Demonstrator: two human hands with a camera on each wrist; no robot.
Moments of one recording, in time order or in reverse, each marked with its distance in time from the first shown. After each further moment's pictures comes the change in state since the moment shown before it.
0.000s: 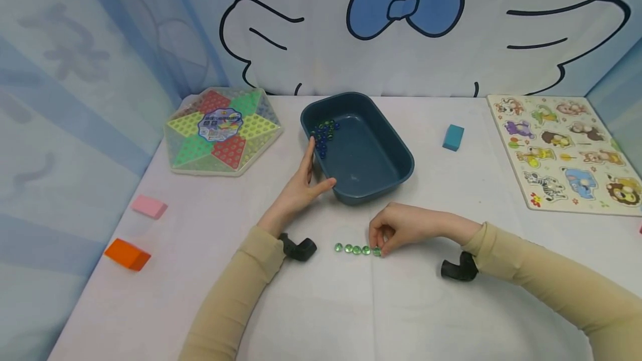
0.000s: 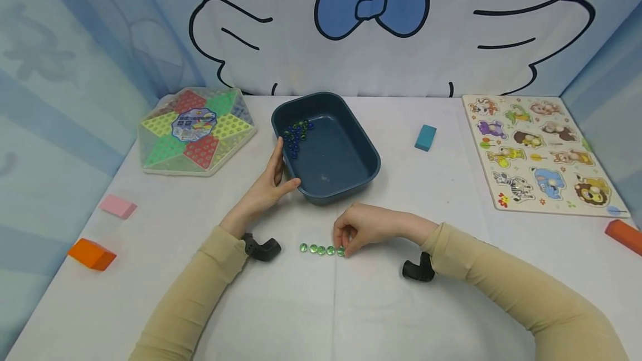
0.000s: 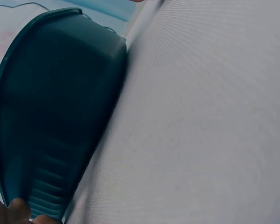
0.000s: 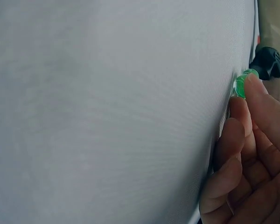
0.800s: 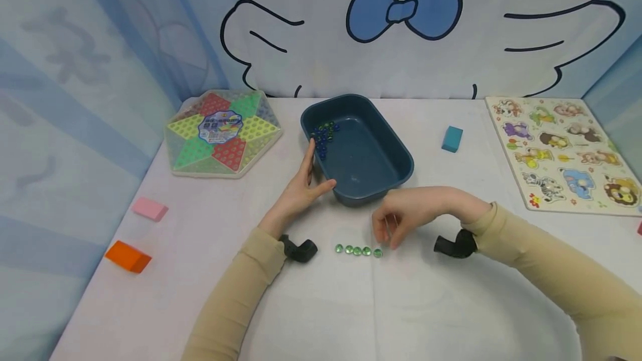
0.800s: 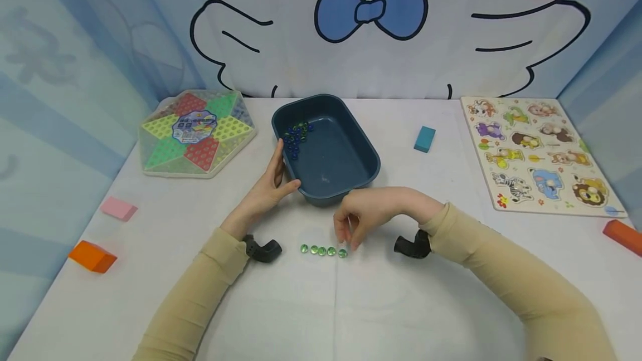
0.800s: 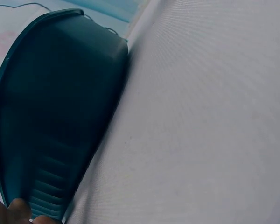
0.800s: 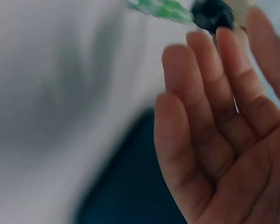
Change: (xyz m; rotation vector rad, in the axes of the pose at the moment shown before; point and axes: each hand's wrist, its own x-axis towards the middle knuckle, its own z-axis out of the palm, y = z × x) left_hand -0.002 0.001 0.000 0.021 0.002 0.008; right_hand -0.003 -0.032 -0.042 -0.079 -0.210 0.011
